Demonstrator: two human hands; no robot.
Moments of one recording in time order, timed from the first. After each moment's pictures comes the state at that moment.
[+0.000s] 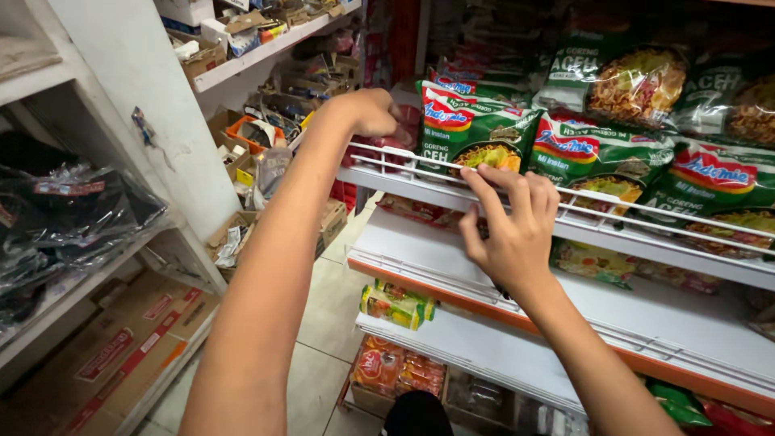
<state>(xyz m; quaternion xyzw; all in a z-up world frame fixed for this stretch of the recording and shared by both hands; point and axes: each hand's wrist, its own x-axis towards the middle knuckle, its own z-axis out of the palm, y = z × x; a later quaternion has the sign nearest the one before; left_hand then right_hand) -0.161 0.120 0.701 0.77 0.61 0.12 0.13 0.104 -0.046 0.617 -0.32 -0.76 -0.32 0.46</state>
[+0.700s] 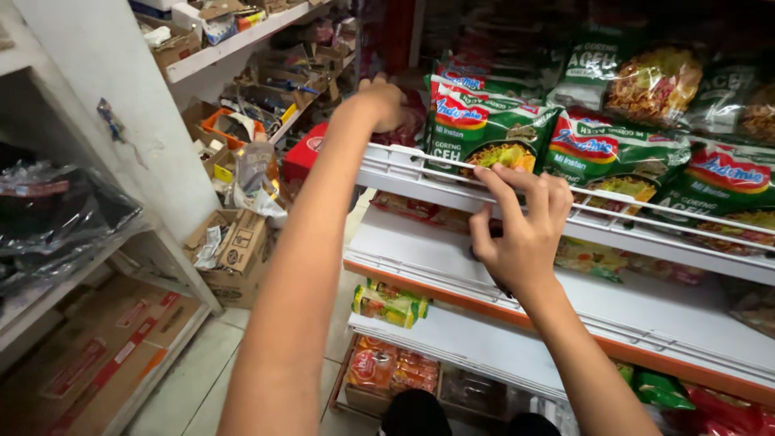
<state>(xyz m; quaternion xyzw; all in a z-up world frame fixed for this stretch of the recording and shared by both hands) -0.144 0.155 0.681 0.76 0.64 0.13 0.07 0.091 -0.041 0.609 -0.34 -0.74 -0.31 0.49</state>
